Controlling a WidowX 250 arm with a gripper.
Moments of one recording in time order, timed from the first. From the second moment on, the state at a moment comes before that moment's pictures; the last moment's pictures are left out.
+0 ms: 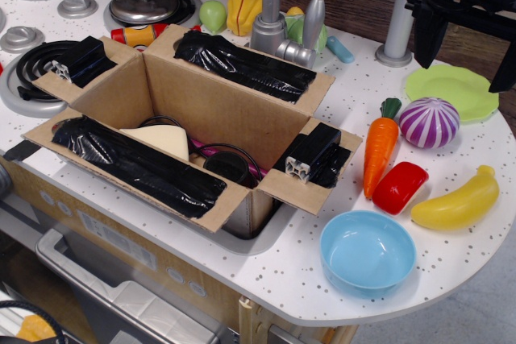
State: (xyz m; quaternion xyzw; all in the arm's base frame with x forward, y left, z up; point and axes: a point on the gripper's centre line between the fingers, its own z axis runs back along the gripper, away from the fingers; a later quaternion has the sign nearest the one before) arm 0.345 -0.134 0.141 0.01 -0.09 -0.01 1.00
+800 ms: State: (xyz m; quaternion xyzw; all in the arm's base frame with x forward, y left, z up) arm 0.290 -0.142 0.106 0.04 -0.07 0.02 1.00
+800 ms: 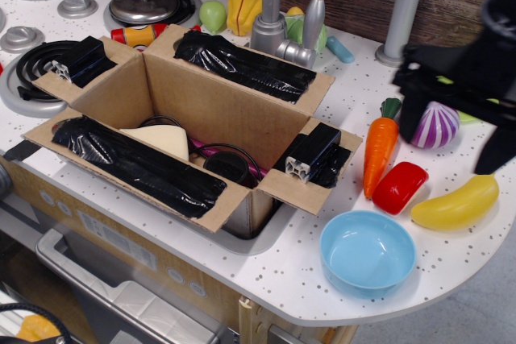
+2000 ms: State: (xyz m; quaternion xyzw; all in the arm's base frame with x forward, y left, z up) arm 0.240 -0.152 0.028 -0.07 -0.08 0.00 0.99
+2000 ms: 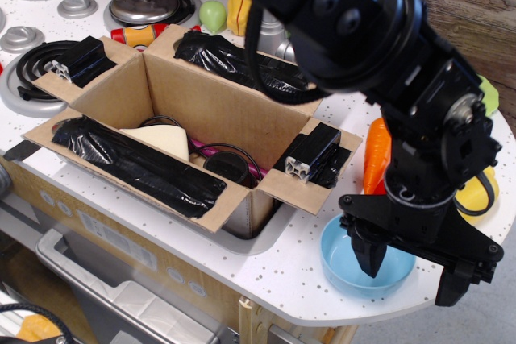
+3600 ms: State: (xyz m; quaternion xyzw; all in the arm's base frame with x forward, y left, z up) arm 0.219 -0.137 0.096 0.02 -0.02 0.08 1.00
